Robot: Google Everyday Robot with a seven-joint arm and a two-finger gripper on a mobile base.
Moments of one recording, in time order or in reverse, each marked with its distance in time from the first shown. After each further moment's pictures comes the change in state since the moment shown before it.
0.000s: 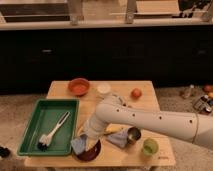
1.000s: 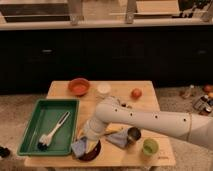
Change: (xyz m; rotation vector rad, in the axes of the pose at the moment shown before) arm 0.016 0.003 0.014 -0.042 -0.013 0.015
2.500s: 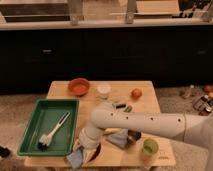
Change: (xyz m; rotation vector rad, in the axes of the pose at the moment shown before) arm -0.033 0.037 0.016 -0.099 -0.064 -0.061
